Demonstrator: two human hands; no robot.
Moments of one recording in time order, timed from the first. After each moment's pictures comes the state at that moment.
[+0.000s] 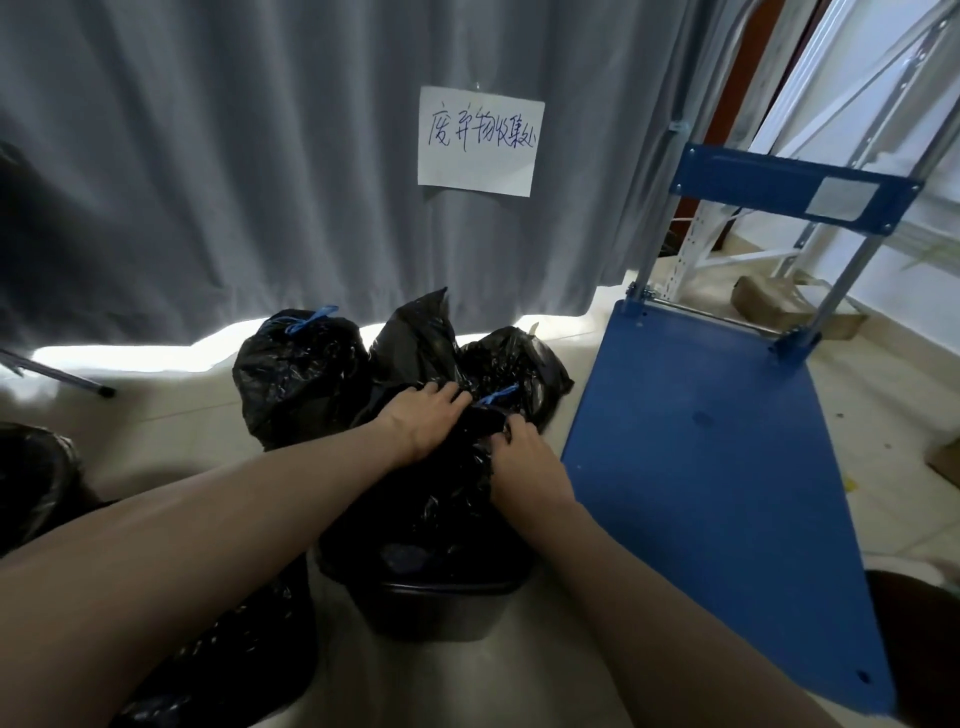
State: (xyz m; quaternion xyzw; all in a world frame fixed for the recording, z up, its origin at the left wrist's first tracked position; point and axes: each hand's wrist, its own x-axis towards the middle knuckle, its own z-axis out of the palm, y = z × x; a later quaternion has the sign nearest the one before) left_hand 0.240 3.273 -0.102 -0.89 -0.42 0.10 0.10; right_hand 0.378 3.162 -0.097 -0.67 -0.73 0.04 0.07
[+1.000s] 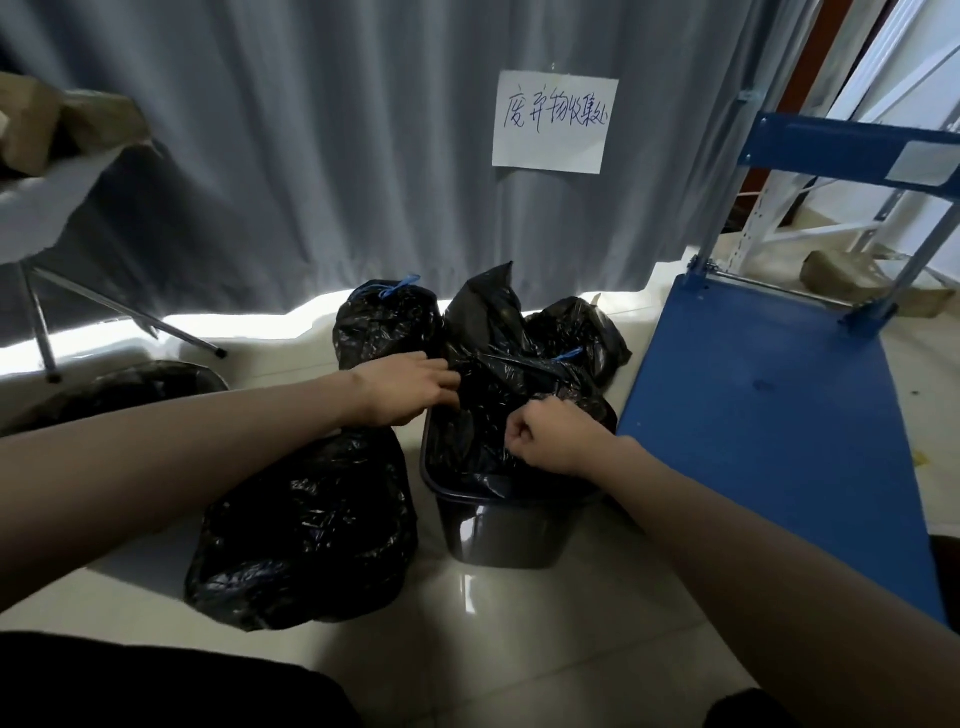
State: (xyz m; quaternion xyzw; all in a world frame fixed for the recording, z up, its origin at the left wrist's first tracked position) left_hand 0.103 3.216 -0.053 -0.95 -0.23 0.13 0.17; right_hand 0.333 3.134 -0.060 -0.59 -0.79 0.20 0.00
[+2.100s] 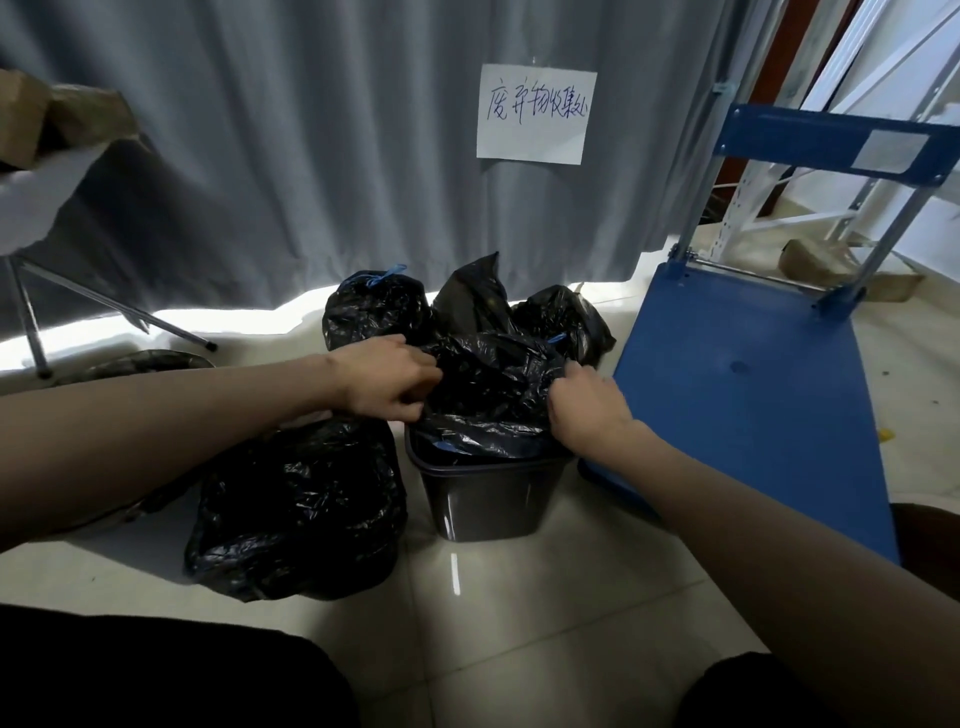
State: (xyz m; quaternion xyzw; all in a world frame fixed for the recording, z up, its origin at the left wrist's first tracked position) left_hand 0.103 3.189 -0.030 -0.96 -0.25 0.11 0.11; right_hand 0.363 3.108 -0.052 -0.67 -0.74 0.00 -0.03
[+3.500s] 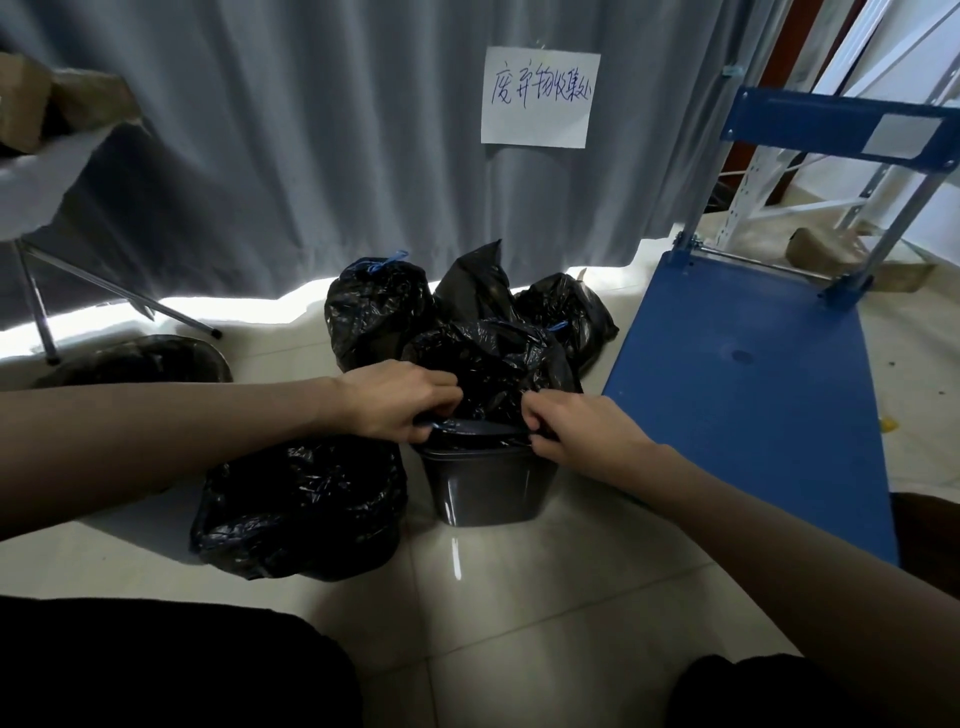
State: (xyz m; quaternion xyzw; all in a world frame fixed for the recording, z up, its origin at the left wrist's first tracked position) left_hand 0.113 3.144 -0.040 -0.96 -0.25 0.08 0.01; right_hand 0.379 3.074 -0.061 -0.50 -0.86 0.07 0.06
